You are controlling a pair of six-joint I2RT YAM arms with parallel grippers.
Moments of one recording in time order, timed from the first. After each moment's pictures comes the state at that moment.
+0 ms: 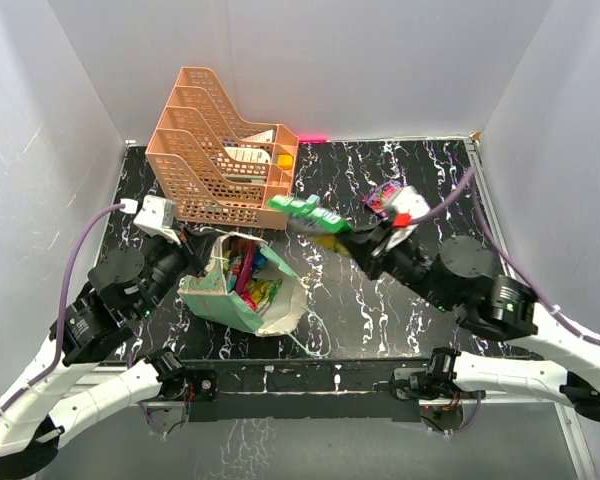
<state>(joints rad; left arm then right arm) -0.85 0.62 1.04 -0.55 -0.38 -0.30 1.15 0.82 1.14 -0.32 0.24 -0.04</state>
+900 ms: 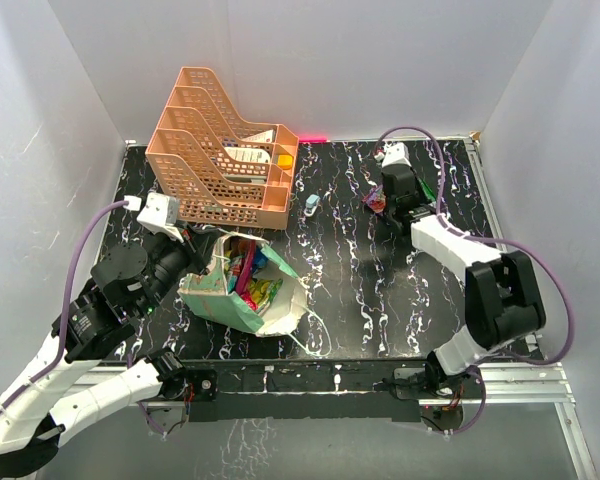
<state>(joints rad) -0.85 0.64 1.05 -0.55 -0.38 -0.29 0.32 1.53 1.01 0.00 0.71 -0.36</state>
